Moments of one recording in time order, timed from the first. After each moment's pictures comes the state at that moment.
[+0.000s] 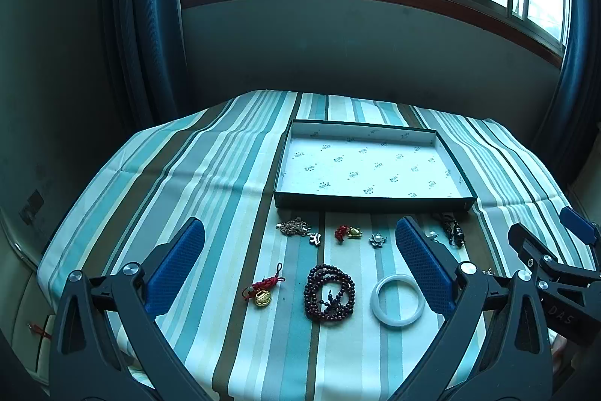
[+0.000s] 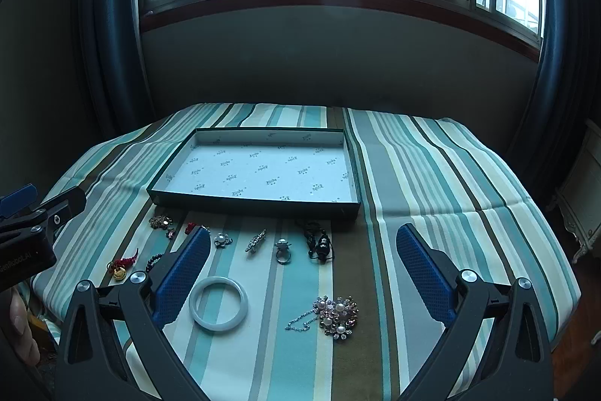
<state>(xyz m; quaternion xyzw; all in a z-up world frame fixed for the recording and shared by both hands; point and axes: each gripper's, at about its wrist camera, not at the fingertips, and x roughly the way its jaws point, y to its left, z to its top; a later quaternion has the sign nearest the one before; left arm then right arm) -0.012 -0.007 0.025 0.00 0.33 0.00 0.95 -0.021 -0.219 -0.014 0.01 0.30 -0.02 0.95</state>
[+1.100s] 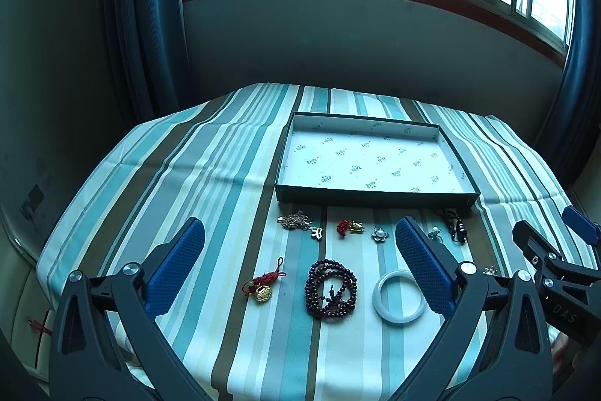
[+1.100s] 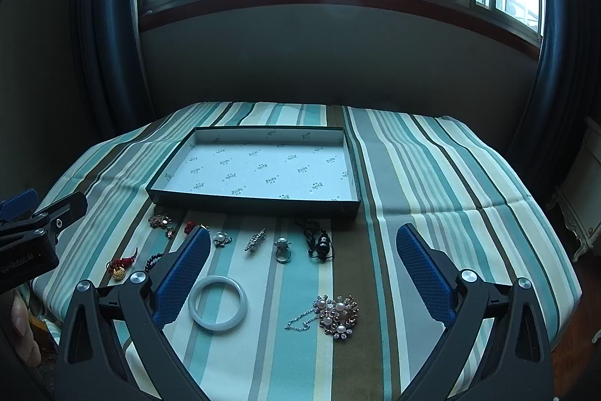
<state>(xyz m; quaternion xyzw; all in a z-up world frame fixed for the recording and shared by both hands) -0.015 -0.005 0.014 0.00 0.33 0.00 0.94 -0.023 -0.217 -0.020 0.01 0.30 -0.02 0.95</state>
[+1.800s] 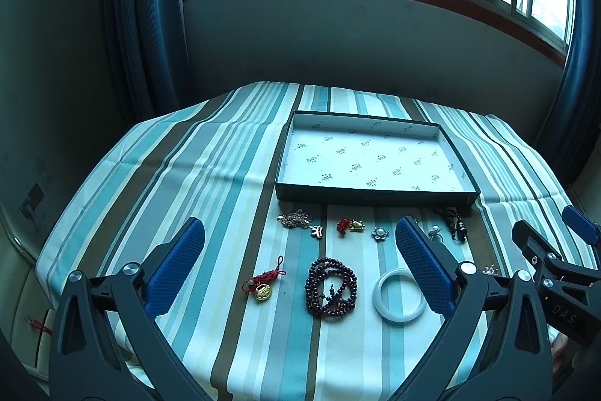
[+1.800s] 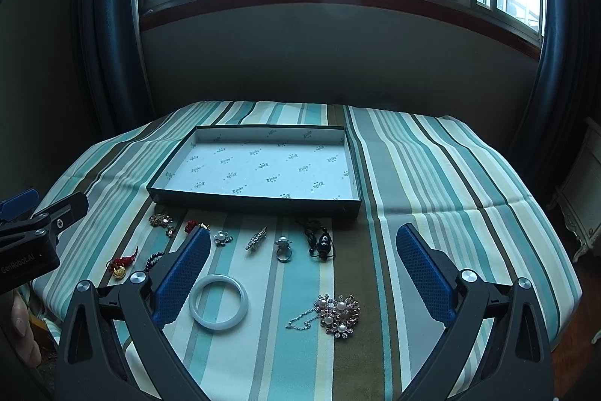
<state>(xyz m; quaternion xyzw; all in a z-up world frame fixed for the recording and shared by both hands) -0.017 -0.006 0.012 0.00 0.33 0.00 0.94 -0.023 -0.216 -0.021 0.01 0.30 -0.02 0.95</state>
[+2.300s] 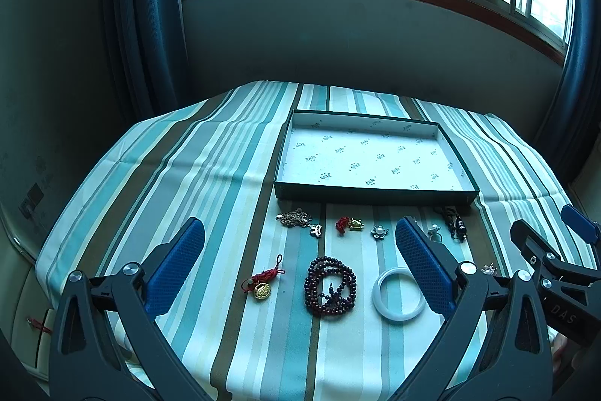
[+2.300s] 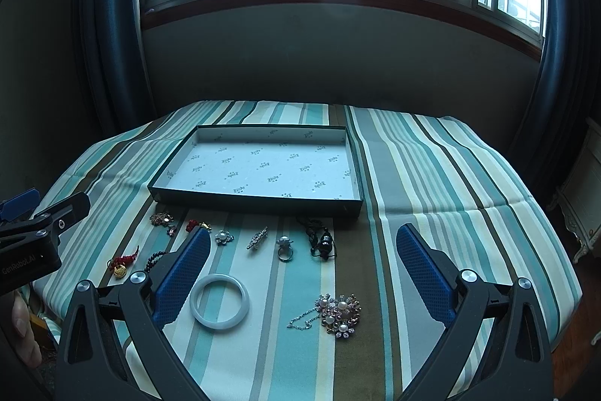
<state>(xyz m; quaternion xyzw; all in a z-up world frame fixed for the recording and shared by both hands) -0.016 -0.005 0.012 0.00 0.33 0.00 0.94 -0.023 -0.215 -0.021 0.01 0.30 -0.02 0.95</state>
